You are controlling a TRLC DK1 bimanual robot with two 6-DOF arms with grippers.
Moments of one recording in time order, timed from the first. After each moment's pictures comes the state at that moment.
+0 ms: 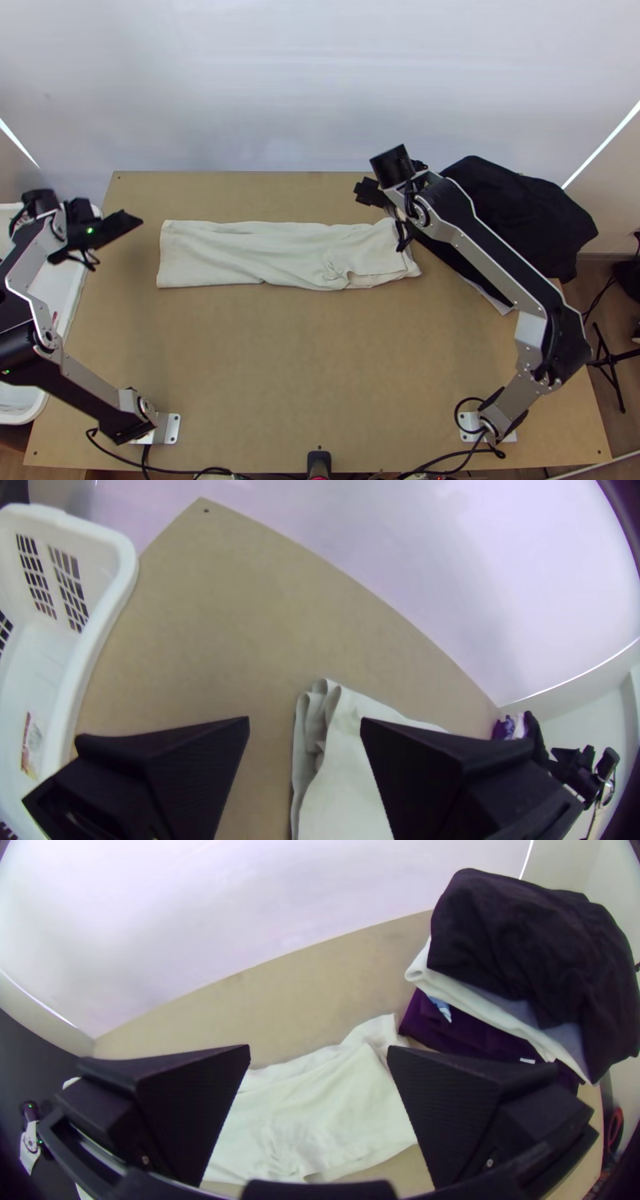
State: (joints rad) left arm 0.50 1.79 1.30 -0.49 0.61 -0.01; right arm 0.60 1.78 1.76 -0.86 0.37 0.81
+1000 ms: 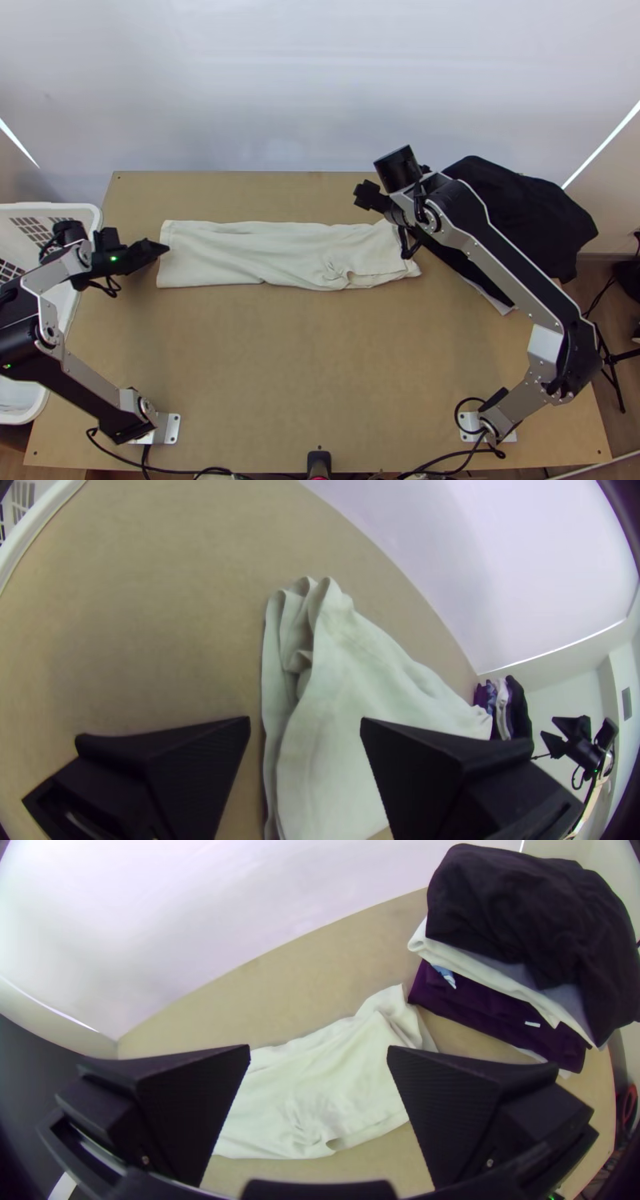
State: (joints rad) left arm 0.47 1.82 1.06 -0.33 0.75 0.03; right arm 0.62 1.72 1.77 -0.94 0.29 0.92
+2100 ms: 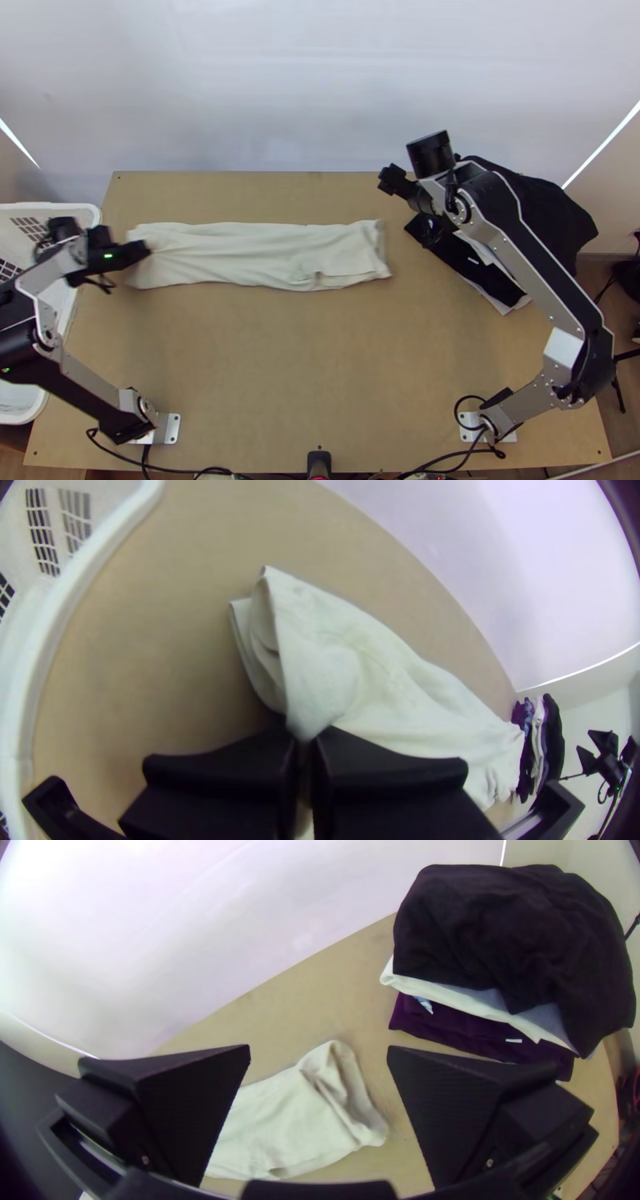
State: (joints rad) left arm 0.52 1.80 1.10 -0.37 0.58 0.05; right arm 0.52 1.67 1.78 -0.94 0.27 0.90
